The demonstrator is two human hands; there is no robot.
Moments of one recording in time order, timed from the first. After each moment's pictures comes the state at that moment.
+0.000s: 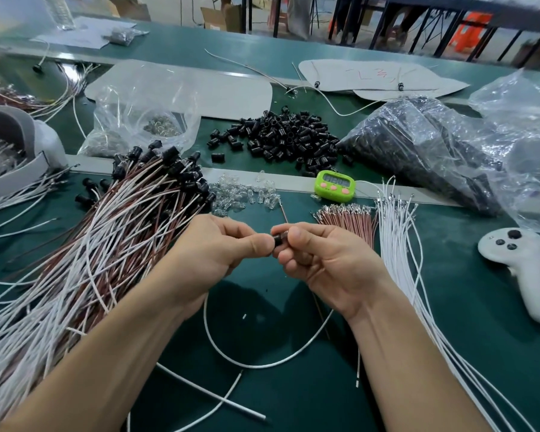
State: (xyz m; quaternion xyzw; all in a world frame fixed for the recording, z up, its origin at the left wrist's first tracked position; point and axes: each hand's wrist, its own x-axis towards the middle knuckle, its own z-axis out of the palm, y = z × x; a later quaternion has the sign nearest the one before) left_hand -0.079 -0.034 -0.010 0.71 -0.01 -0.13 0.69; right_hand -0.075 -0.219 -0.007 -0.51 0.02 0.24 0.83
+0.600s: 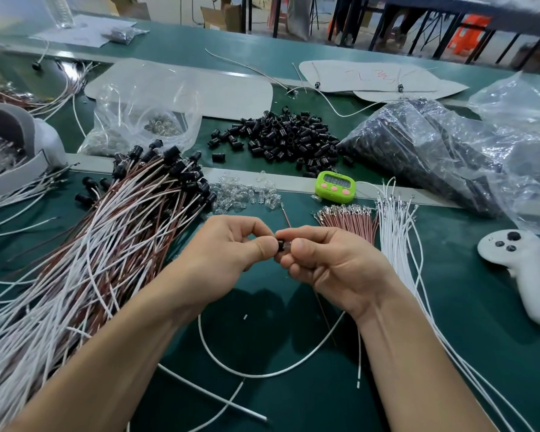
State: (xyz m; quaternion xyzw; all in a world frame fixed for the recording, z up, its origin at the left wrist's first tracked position) left_hand -0.080 -0.040 -0.008 0.76 -0.05 -0.11 0.64; right_hand -0.072 -0.227 -0.011 -0.51 0.01 0.27 0.81
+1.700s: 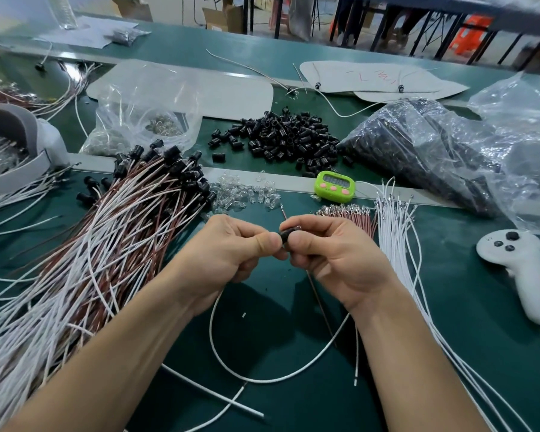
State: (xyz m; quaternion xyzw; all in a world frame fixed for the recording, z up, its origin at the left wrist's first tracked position) left_hand -0.079 -0.043 -0.012 0.67 -0.05 -0.16 0.72; right_hand -0.067 -0.227 -0.014 -0.56 -0.02 0.19 0.81
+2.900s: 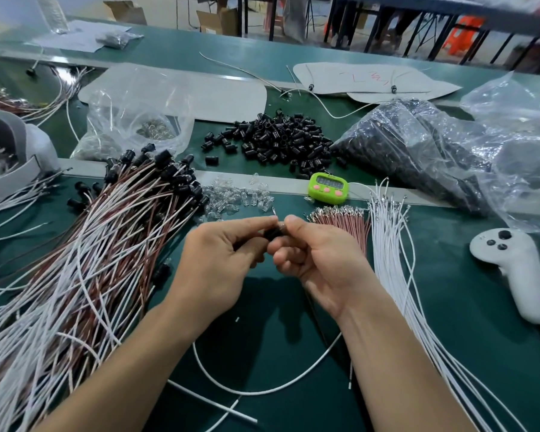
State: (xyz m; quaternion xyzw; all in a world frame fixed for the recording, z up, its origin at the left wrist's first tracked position) left_hand -0.083 -0.053 -0.028 0.80 -0.08 0.09 0.59; right_hand -0.071 -0.210 -0.010 -0.54 0.10 0.16 0.82
